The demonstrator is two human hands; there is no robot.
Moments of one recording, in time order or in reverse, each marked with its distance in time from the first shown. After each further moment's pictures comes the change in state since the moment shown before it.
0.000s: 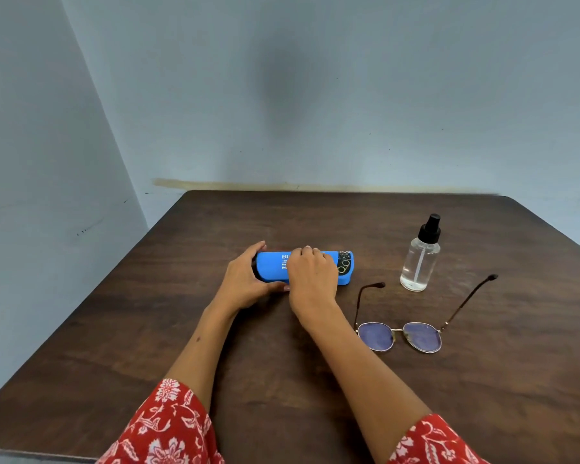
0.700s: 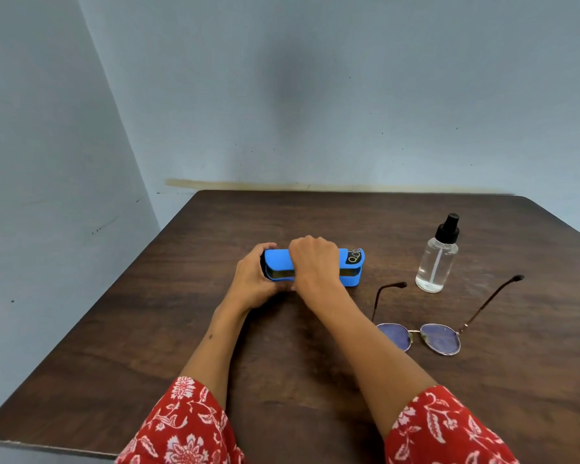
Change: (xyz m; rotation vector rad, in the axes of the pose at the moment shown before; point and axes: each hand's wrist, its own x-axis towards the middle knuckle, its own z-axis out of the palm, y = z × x) left_hand -0.004 0.001 -0.008 -0.095 -0.001 -0.011; right_hand 0.017 -0.013 -0.025 -0.078 -0.051 -0.097
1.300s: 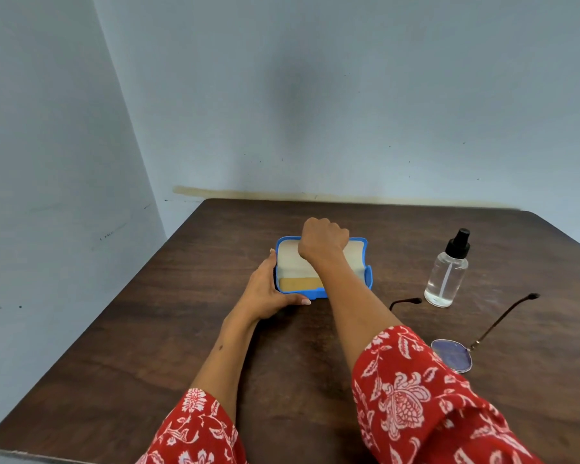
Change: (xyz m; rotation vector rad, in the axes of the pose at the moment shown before) left_hand 0.001 0.001 0.001 0.031 -0.113 -0.096; right_hand 0.042 0.005 -0.032 0.348 -0.111 0.254
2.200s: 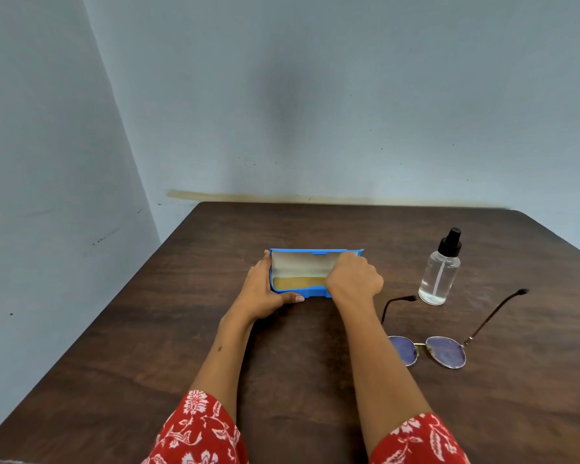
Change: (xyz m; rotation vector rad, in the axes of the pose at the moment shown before) left_hand 0.001 0.001 -0.004 0.035 0.020 0.045; right_hand -0.041 0.043 0.016 0.090 -0.011 0.332
